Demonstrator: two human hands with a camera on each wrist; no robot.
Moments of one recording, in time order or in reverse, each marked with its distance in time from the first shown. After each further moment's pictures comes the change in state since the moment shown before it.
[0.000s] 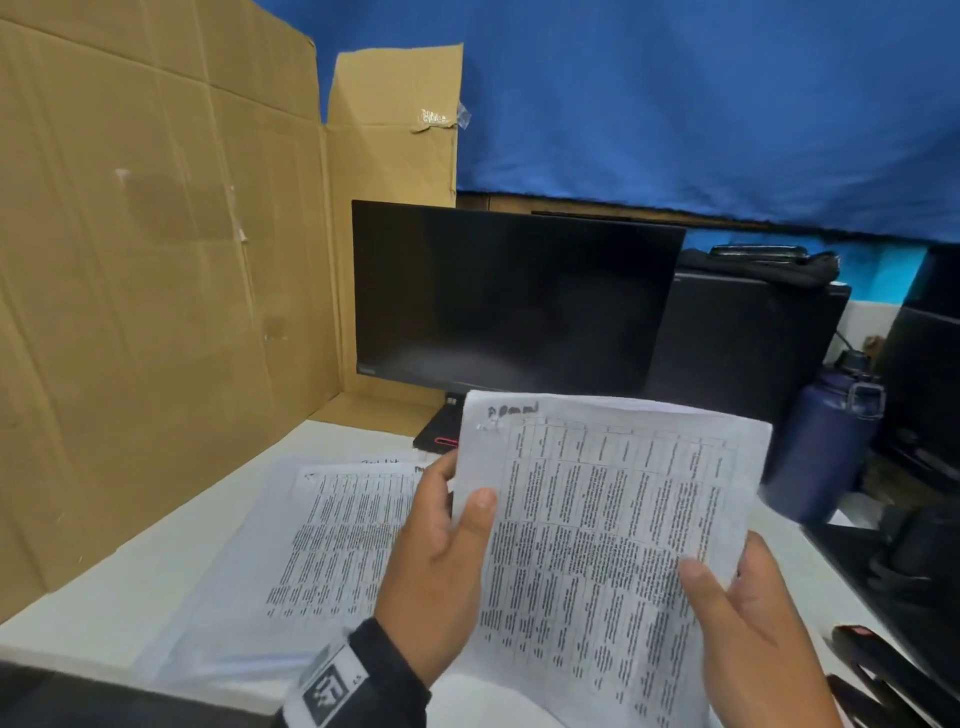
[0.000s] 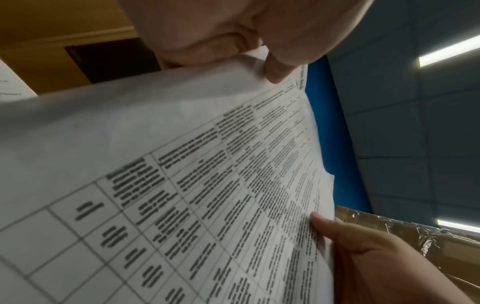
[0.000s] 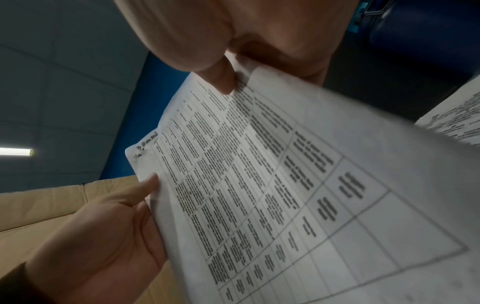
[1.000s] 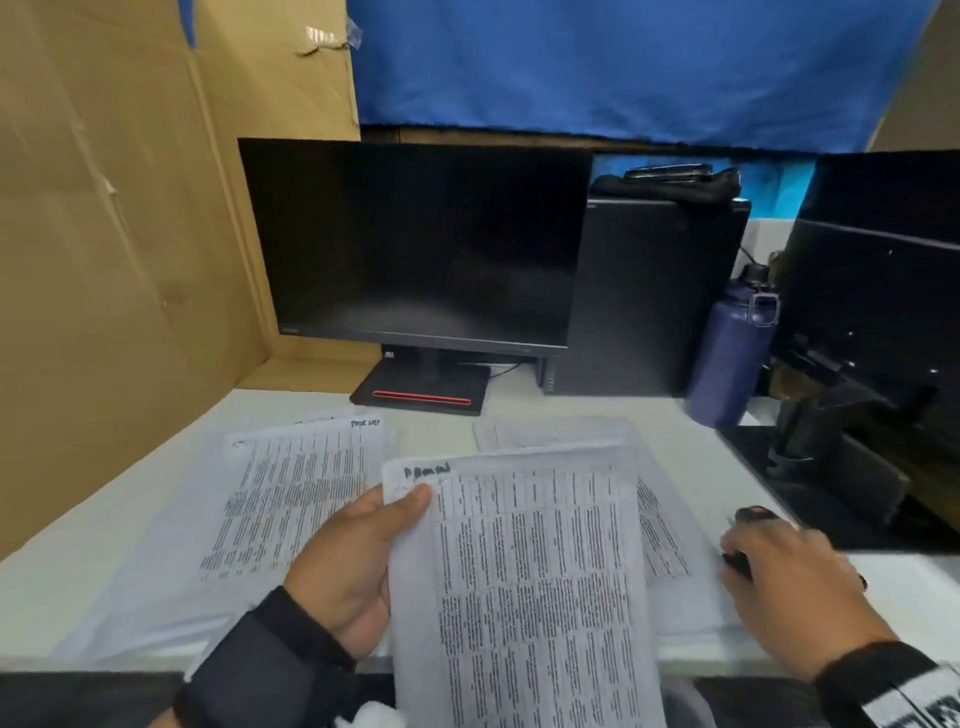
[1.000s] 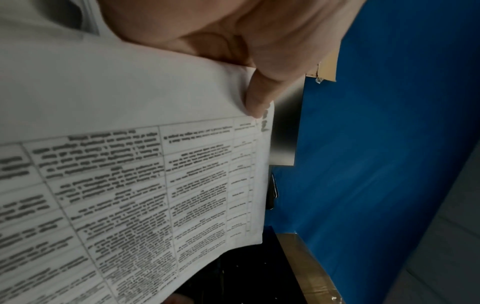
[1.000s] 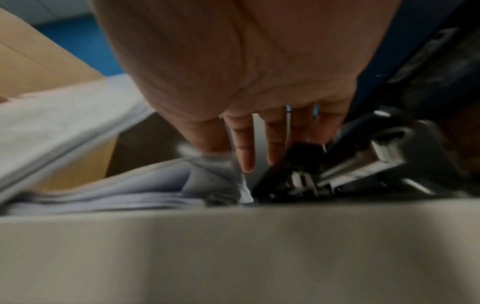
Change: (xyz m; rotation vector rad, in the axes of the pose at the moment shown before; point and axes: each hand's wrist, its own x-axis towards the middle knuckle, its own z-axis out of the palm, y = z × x) left_hand -0.013 -0.019 -0.001 -0.417 -0.133 -0.728; right_hand 0.018 0.089 -0.118 -1.337 -0.152 0.092
